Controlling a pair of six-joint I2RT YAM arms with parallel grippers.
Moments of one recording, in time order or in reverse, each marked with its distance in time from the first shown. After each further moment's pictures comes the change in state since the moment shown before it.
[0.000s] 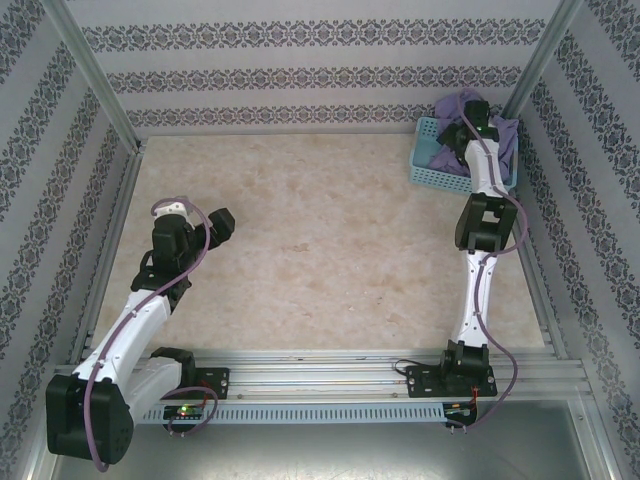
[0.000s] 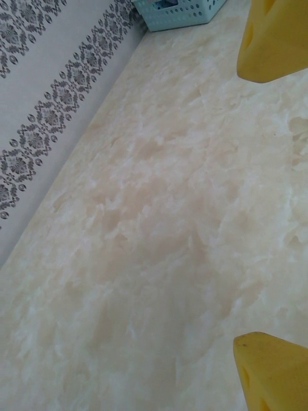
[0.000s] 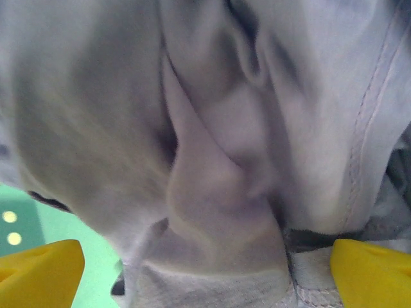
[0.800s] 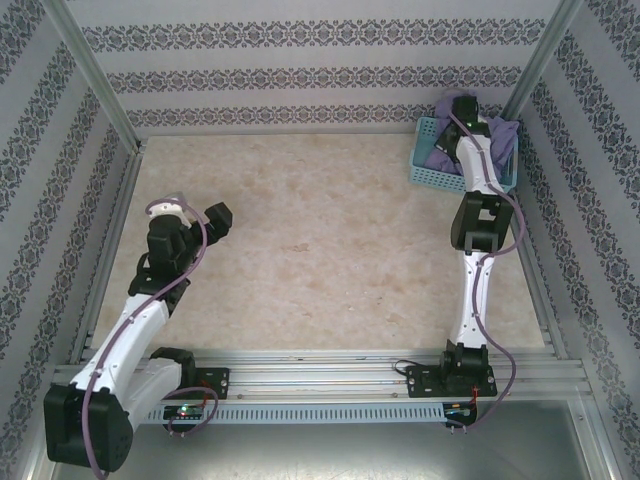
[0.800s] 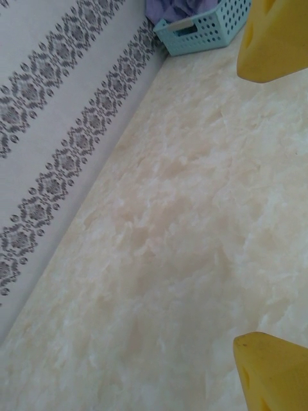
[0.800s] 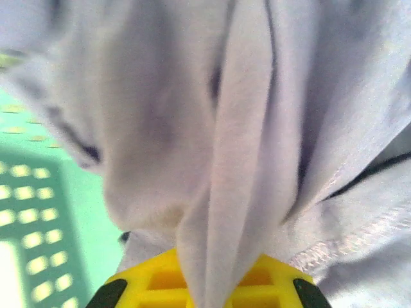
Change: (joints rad) left arm 0.000 -0.060 -0.001 0.044 -0.005 -0.007; right arm 0.079 -0.143 -0.128 0.024 0.108 -0.091
